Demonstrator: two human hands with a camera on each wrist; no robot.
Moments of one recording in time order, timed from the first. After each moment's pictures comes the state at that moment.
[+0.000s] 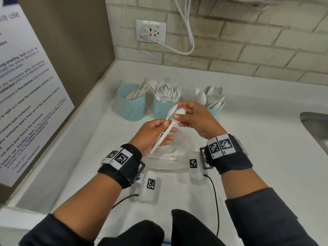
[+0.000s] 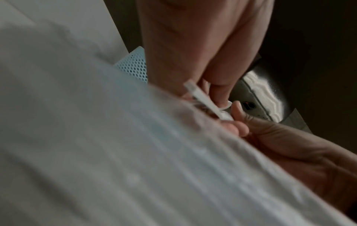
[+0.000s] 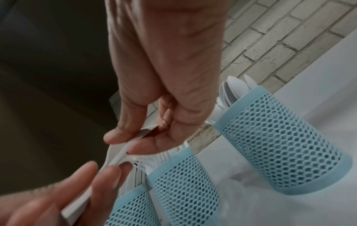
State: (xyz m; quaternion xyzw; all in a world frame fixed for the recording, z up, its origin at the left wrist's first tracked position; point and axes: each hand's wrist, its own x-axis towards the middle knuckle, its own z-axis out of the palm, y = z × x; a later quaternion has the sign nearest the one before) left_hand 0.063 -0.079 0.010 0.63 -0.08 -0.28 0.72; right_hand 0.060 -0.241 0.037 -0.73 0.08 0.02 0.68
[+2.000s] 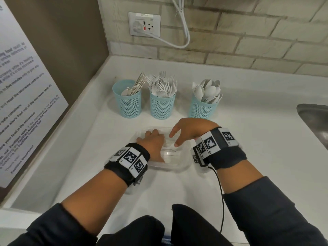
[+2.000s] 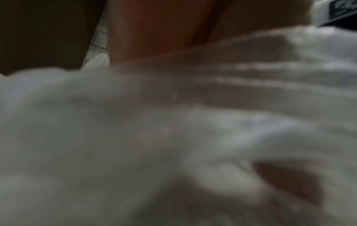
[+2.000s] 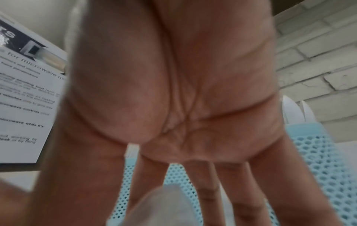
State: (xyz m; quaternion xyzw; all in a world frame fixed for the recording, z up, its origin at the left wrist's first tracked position) left_hand 0.063 -0.088 -0.020 0.92 -0.28 -0.26 0.01; right_hand 0.049 -0.228 0.046 -0.95 0.00 0.30 0.12
